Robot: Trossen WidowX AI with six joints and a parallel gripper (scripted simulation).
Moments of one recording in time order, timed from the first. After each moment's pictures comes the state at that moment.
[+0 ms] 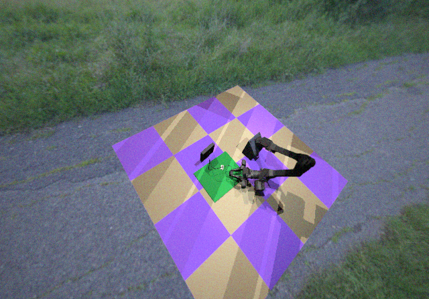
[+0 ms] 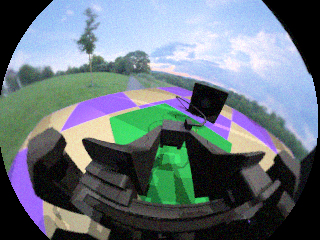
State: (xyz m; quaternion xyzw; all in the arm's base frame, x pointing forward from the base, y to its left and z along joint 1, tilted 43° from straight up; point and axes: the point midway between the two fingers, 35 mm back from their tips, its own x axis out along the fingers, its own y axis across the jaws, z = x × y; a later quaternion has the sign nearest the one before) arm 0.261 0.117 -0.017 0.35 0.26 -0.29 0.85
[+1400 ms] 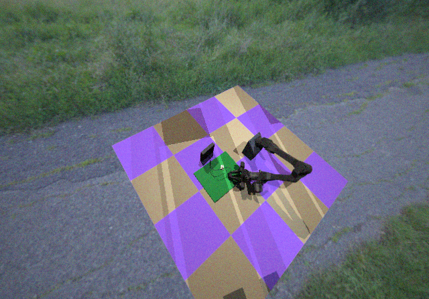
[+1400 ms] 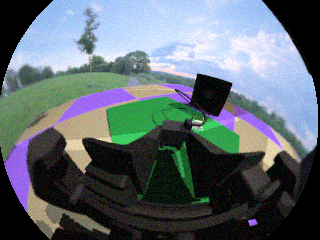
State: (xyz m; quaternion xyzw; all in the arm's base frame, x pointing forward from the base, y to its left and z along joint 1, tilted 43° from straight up) arm 0.258 0.139 -0.041 0.35 0.26 -0.29 0.85
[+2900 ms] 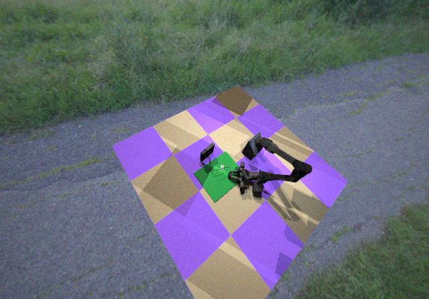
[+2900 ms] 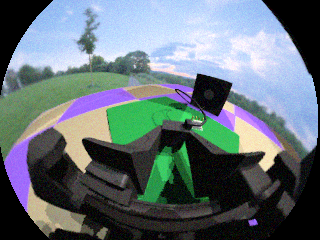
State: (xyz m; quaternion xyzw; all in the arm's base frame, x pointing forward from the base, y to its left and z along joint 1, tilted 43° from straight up) arm 0.258 0.139 -0.041 0.35 0.26 -0.29 0.85
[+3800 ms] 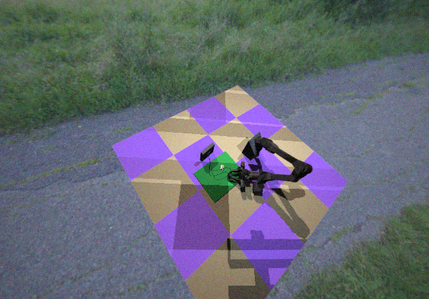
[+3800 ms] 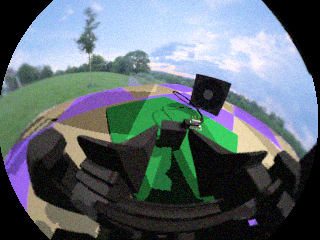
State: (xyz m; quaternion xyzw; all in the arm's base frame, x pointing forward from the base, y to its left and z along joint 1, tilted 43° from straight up) arm 0.256 0.139 -0.040 0.35 0.26 -0.29 0.85
